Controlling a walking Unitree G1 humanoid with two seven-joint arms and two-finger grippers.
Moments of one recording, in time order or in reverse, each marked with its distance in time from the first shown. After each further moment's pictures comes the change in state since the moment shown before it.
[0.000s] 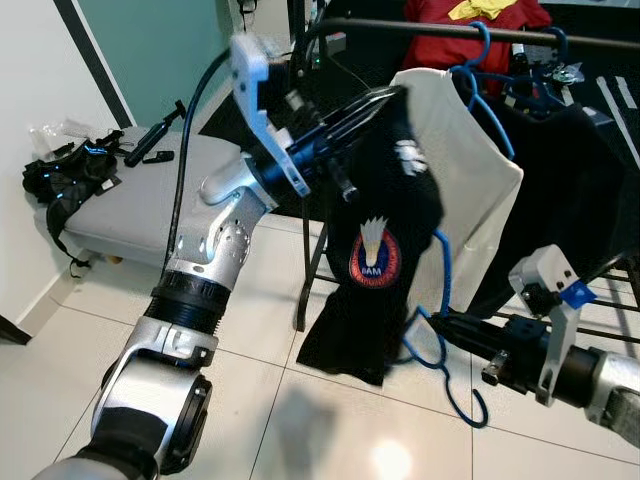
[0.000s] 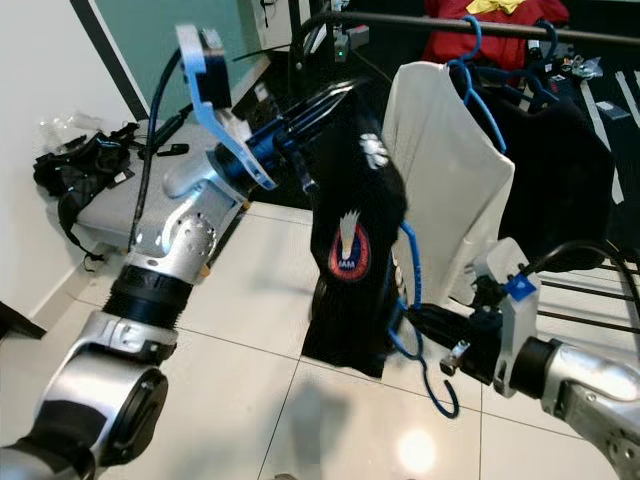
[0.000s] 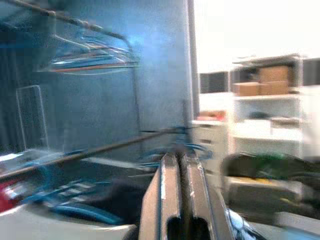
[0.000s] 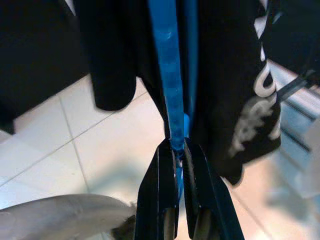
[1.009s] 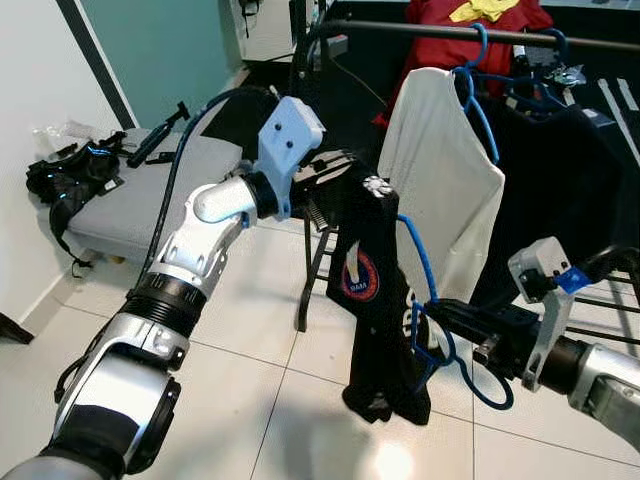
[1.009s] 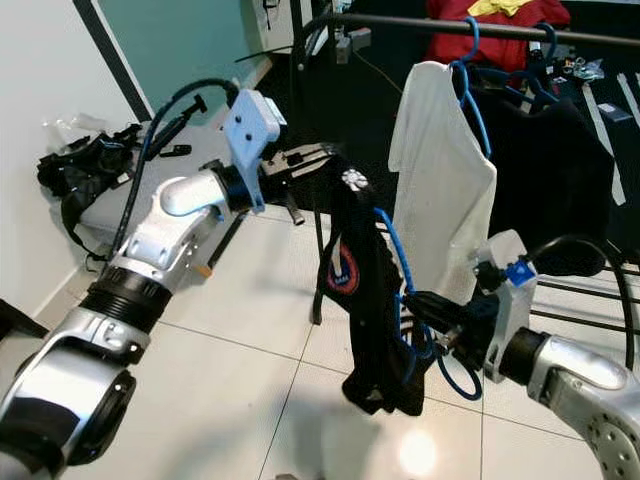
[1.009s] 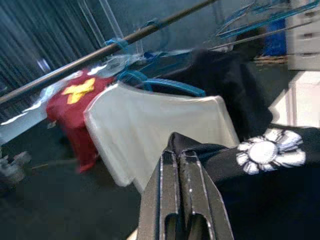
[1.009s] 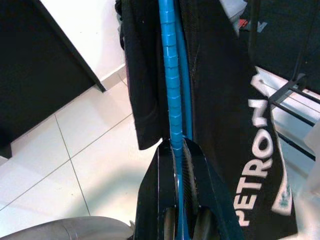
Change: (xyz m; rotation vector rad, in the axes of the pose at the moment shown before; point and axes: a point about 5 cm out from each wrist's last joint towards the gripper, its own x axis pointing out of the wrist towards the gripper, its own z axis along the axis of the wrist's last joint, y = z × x) left arm -0.050 0.046 -0.041 0.405 0.540 0.321; right arm 0.004 -0.008 0.010 0.031 -0.105 -0.031
